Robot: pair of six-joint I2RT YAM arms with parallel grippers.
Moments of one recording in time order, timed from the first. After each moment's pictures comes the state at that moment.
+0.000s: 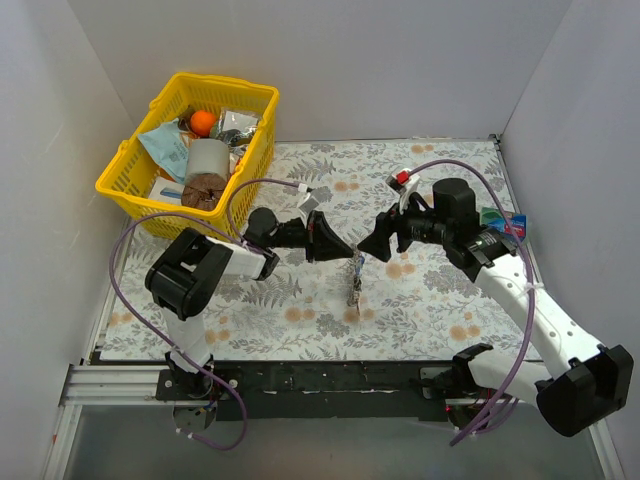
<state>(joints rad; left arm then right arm) -0.56 1.86 0.79 1.35 1.12 -0.70 0.46 1.10 0.99 -0.39 -0.61 0.00</state>
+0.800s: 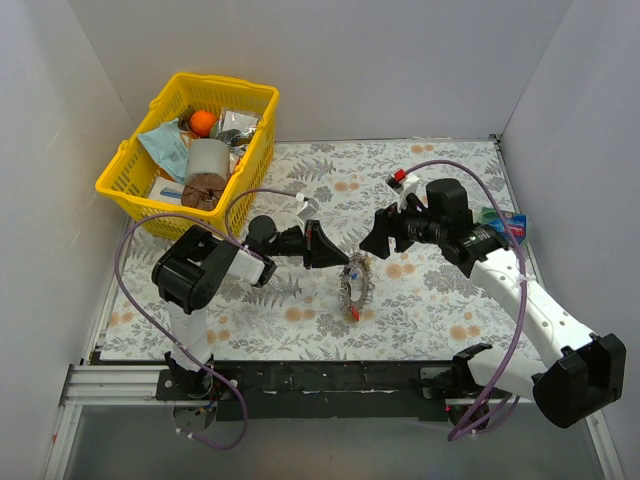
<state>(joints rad) -0.54 1.91 0.73 1.38 1.09 -0.72 0.46 1.12 0.98 -0.39 -0.52 0.10</state>
